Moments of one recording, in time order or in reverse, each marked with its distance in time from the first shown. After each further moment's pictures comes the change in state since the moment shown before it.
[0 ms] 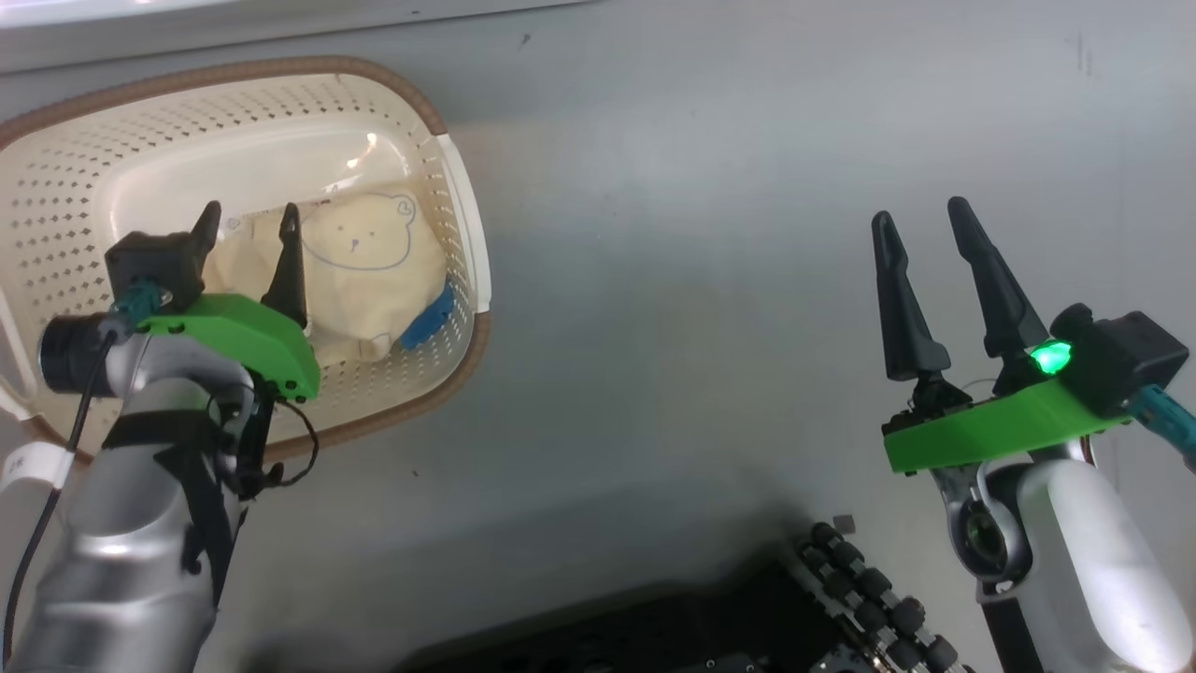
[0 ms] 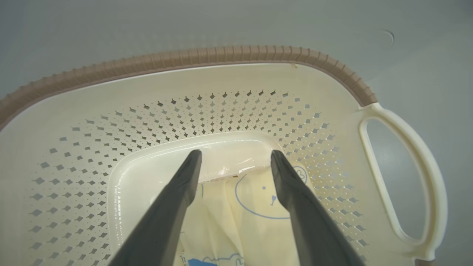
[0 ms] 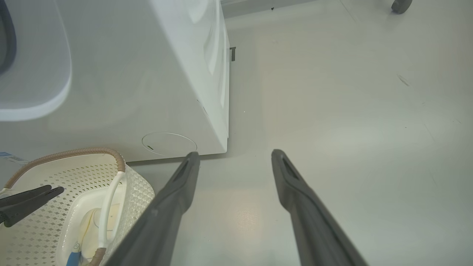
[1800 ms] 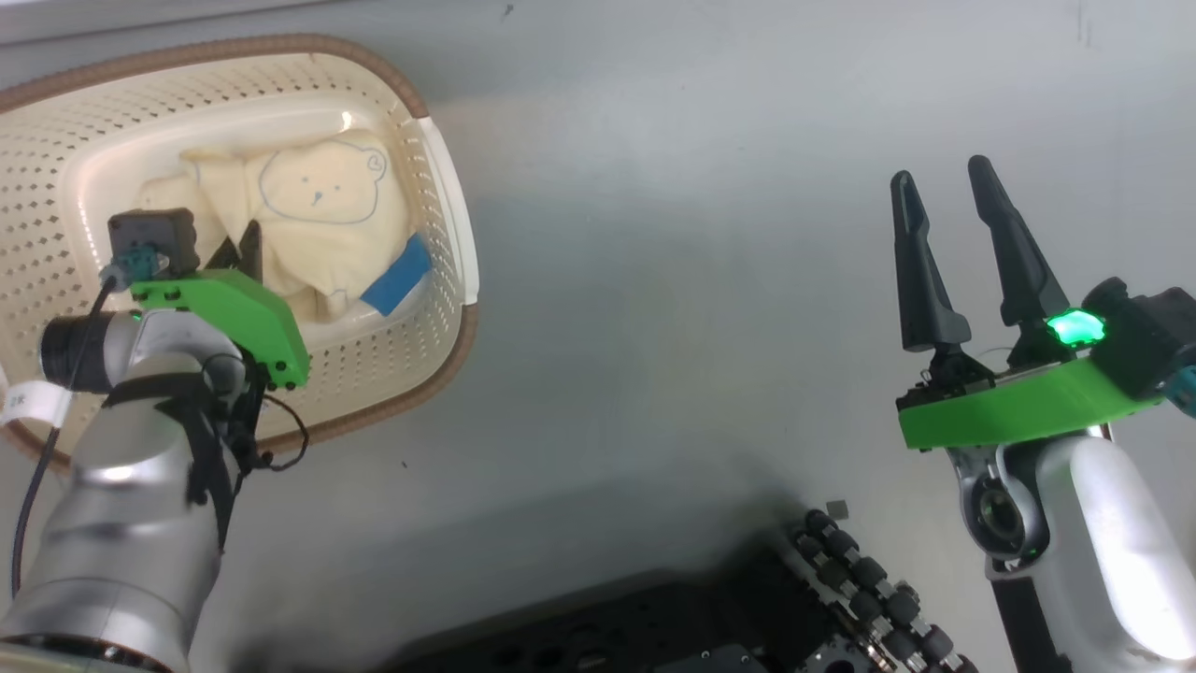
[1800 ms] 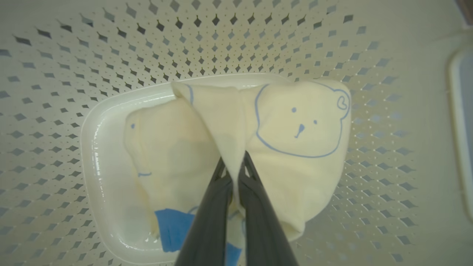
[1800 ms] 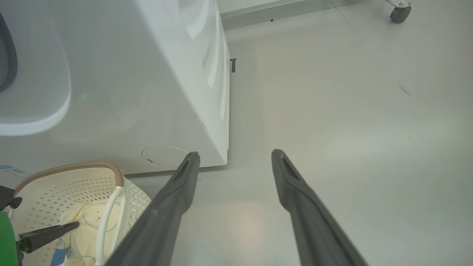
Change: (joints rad) left arm -0.255 -0.063 -0.085 0.502 -0.070 -0.096 -0.006; right arm -0.031 0.003 -0.022 -0.047 0.023 0.000 -0.003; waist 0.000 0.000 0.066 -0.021
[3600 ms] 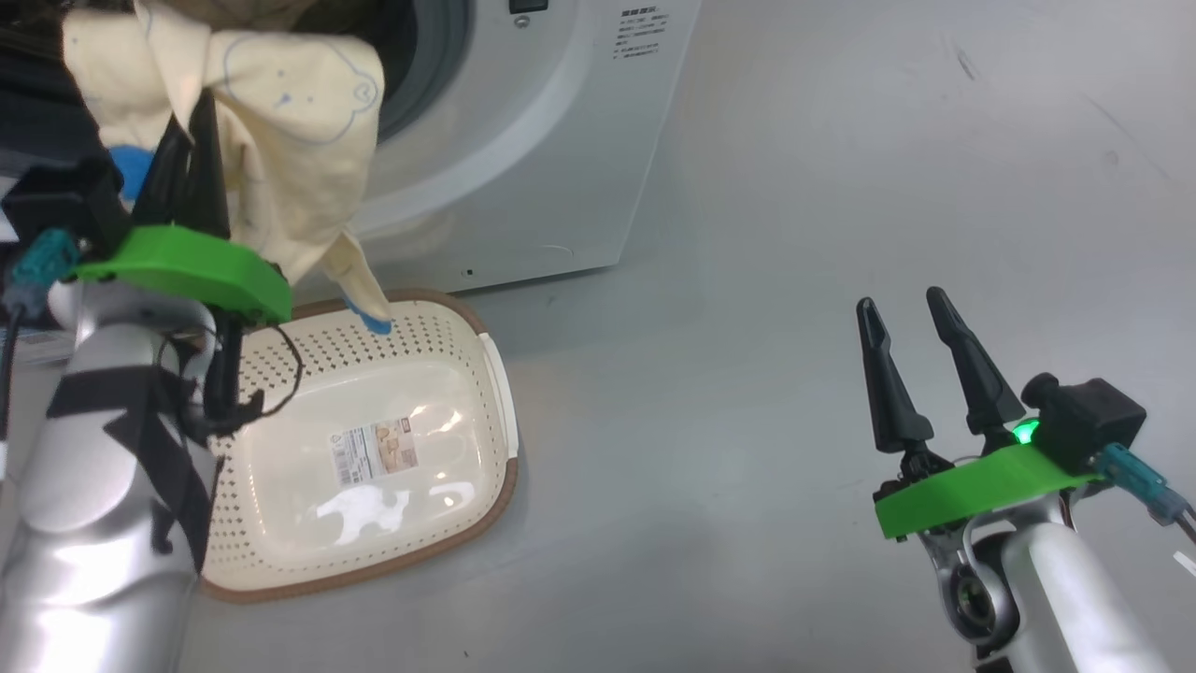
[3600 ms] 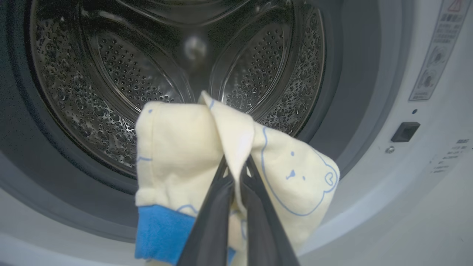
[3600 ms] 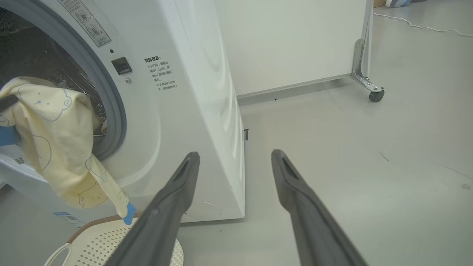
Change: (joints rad) left arm 0.275 0.034 0.260 -0.779 0.135 0.055 0.045; right arm 0.124 -0.009 0.046 0.102 0.002 0.000 0.000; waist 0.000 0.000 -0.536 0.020
